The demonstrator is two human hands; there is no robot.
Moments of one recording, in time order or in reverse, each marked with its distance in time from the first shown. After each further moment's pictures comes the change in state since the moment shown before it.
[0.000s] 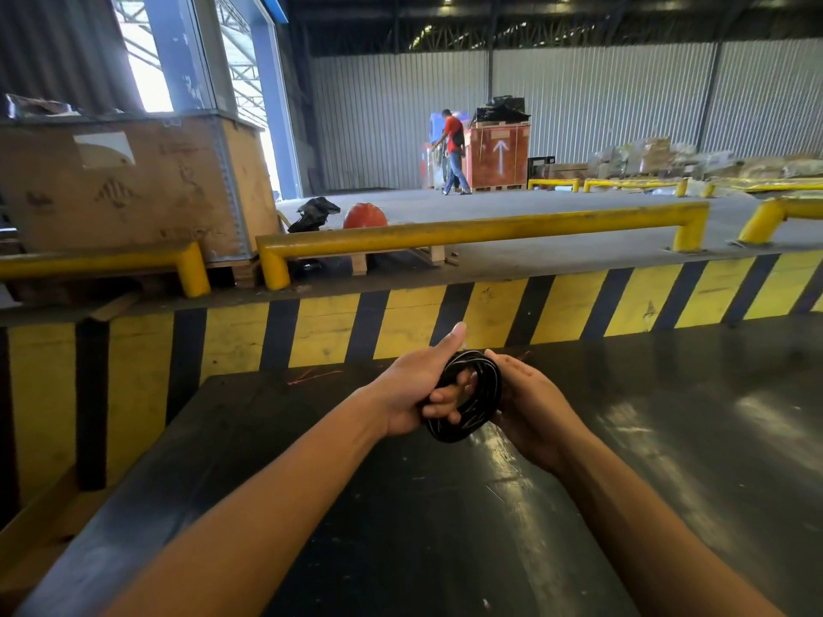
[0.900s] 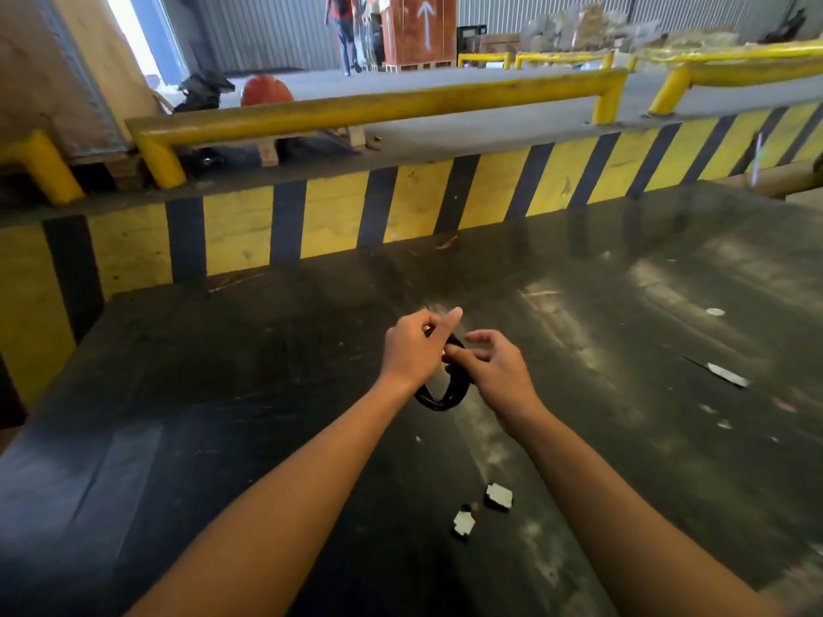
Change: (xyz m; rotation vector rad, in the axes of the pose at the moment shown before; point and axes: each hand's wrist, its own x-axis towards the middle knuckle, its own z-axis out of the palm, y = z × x) left_hand 0.032 -0.141 0.090 0.582 0.546 0.187; right_hand -0.095 0.094 -0.060 -0.312 0.388 0.104
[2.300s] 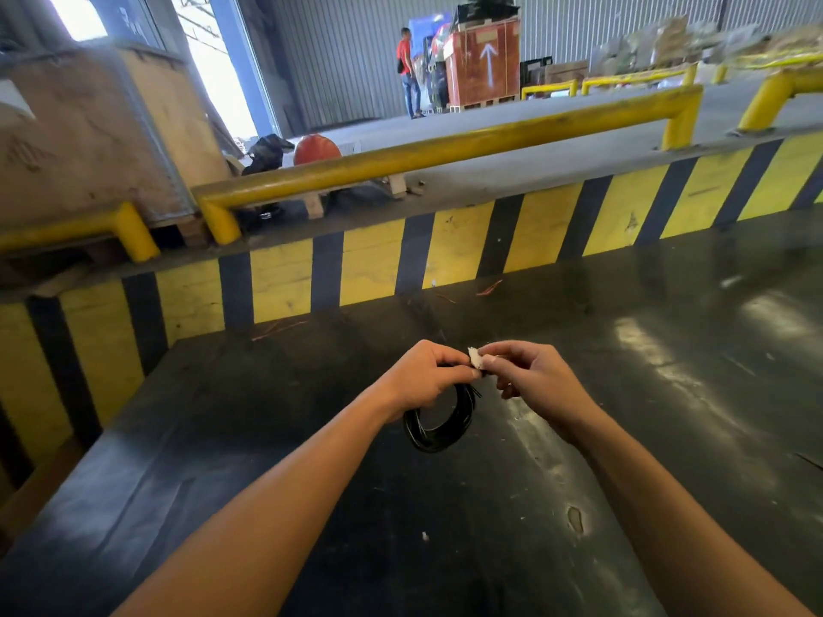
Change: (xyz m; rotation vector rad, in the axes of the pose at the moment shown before) left_hand 0.095 0.024 0.013 -0.058 -0.421 -0.042; right_hand 0.120 -0.036 -0.074 -0.097 -0.264 -0.211
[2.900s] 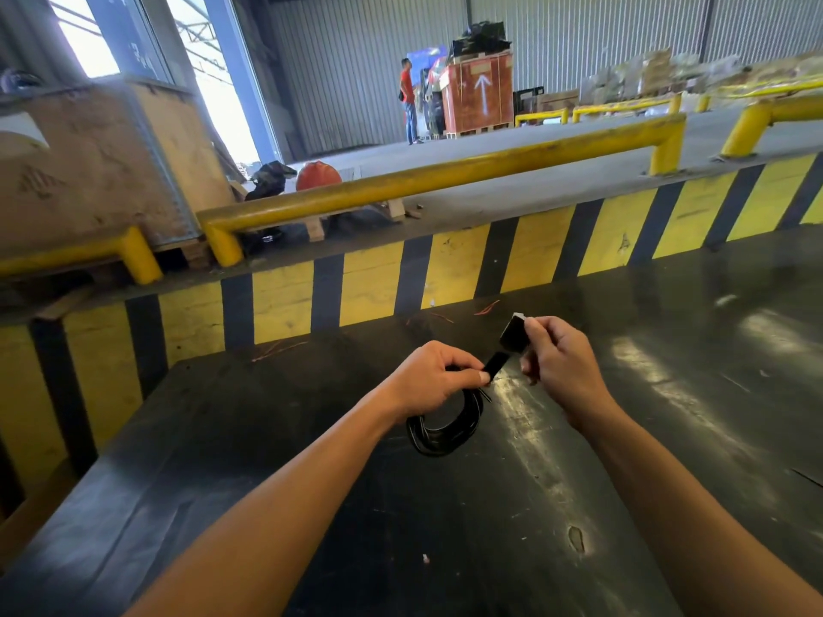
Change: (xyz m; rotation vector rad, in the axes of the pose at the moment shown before) left_hand -0.007 0.039 -0.002 0.102 -0.019 0.124; right_hand 0.016 -0.011 -0.022 0.087 0.297 -0.105
